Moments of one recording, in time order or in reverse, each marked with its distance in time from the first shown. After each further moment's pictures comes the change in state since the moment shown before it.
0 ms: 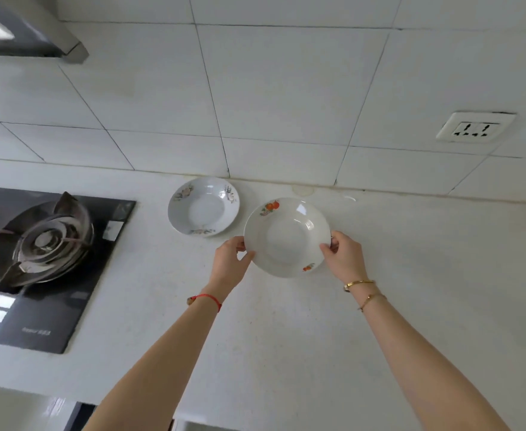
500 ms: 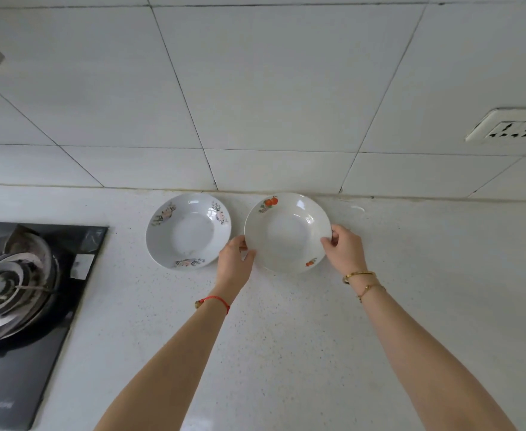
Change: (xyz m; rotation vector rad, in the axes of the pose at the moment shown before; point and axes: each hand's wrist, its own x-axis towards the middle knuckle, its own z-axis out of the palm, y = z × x) left_hand 0.101 -0.009 0.032 -0.004 -0.037 -0.045; right_hand 0.097 0.008 0.037 -0.018 -0.008 0.046
